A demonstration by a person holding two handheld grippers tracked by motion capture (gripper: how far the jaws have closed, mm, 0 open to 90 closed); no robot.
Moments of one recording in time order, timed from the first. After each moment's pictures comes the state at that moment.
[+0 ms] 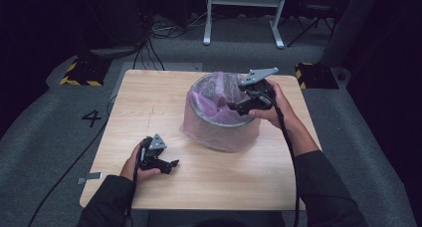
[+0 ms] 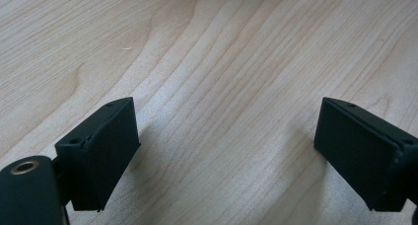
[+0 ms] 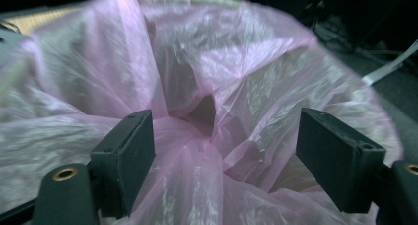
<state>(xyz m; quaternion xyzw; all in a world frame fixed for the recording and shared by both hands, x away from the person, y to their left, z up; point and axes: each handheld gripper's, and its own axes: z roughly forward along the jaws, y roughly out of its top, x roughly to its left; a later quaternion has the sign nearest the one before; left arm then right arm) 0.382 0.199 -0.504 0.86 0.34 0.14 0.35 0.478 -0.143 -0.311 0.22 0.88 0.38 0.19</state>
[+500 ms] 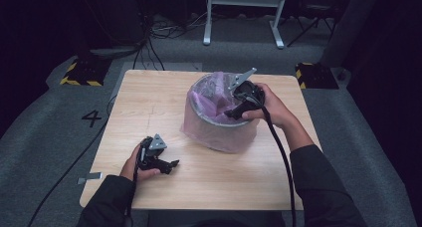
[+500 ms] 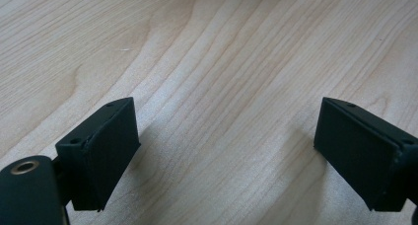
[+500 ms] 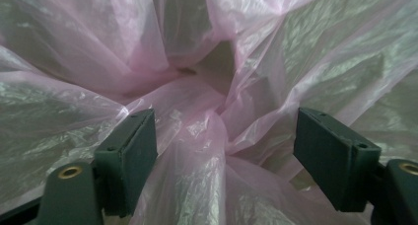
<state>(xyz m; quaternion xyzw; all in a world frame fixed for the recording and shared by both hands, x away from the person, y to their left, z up) 0.382 0.199 -0.504 0.86 0.34 0.14 0.35 0.496 -0.121 -0.332 0.21 0.93 0.26 0.15</state>
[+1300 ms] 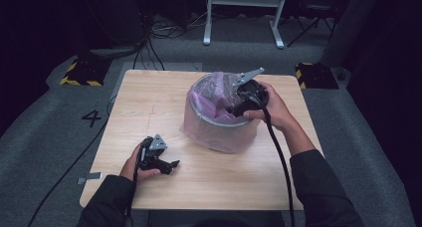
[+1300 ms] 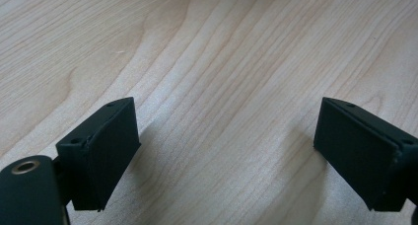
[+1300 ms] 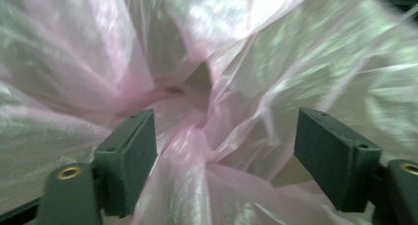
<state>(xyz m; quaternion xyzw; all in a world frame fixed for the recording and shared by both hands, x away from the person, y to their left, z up) 0.382 0.198 -0.504 0.86 0.33 0.13 0.36 0.488 -0.130 -0.325 0.25 0.90 0.32 0.18</state>
